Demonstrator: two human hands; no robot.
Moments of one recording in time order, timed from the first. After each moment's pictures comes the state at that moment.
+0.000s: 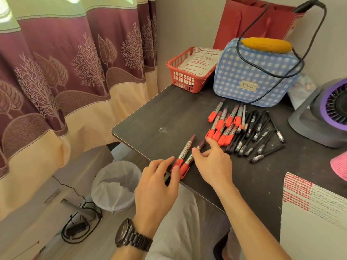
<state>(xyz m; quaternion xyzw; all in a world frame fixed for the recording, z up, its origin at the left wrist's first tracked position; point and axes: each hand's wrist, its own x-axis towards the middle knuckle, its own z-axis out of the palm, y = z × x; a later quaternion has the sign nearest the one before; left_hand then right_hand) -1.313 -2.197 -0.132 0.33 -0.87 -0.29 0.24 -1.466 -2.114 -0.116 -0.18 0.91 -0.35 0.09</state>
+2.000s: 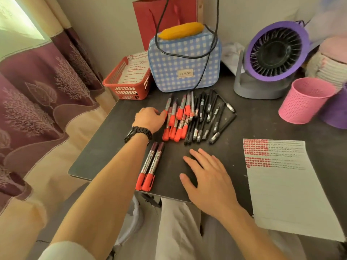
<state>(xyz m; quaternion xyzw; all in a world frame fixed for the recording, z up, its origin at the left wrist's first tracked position) -1.561 -2.257 -0.092 0.24 -0.94 -0.23 0.03 -1.430 -2.018 -0.138 -0.26 0.93 -0.24 0.02</state>
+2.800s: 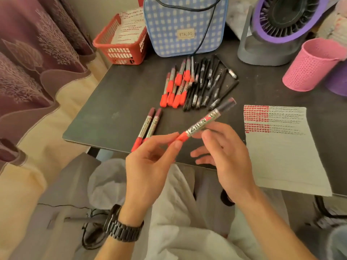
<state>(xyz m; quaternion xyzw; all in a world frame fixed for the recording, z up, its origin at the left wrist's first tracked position) -1.321 -2.141 -0.085 0.13 -0.77 -0.58 0.21 -1.383 -1.990 -0.101 -0.09 0.63 -0.77 0.10</state>
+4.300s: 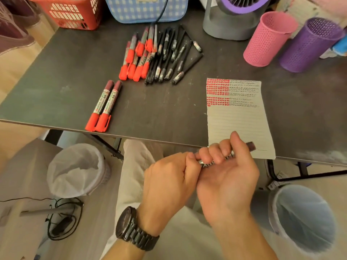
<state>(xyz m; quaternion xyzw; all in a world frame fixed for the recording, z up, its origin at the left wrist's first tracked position) -1.301 -2.043 -0.118 0.06 -0.92 -0.37 0.09 -1.322 -1.945 -0.083 0.21 0.29 -0.93 0.07</state>
